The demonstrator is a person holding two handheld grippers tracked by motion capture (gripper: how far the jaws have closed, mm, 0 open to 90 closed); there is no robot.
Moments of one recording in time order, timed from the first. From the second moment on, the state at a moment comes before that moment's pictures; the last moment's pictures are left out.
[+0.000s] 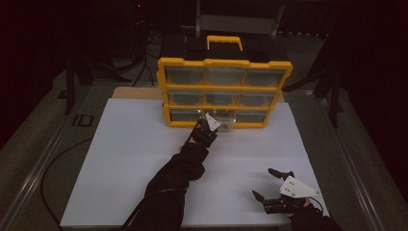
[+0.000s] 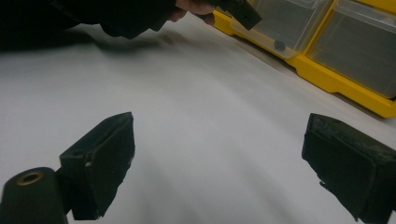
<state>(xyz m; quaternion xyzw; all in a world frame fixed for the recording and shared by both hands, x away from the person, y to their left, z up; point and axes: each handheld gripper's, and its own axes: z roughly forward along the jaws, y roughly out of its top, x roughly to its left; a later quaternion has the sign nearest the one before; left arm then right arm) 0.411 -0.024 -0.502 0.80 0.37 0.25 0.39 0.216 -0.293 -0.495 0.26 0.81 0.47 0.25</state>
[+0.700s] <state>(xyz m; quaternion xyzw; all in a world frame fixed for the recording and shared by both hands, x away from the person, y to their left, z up) 0.422 -0.023 -0.505 0.80 0.37 0.27 0.39 0.217 -0.294 -0.494 0.26 0.80 0.47 0.25</state>
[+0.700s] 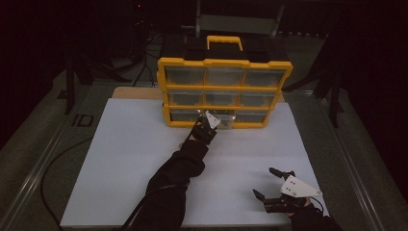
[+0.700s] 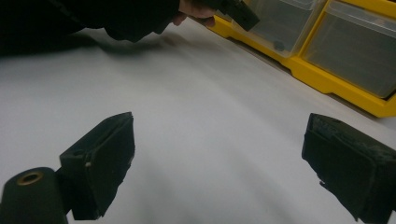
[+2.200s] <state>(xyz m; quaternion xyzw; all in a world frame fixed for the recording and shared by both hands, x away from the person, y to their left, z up) 0.444 -0.033 -0.499 0.81 0.35 0.30 0.35 0.218 -0.295 -0.495 0.27 0.80 0.48 0.25</state>
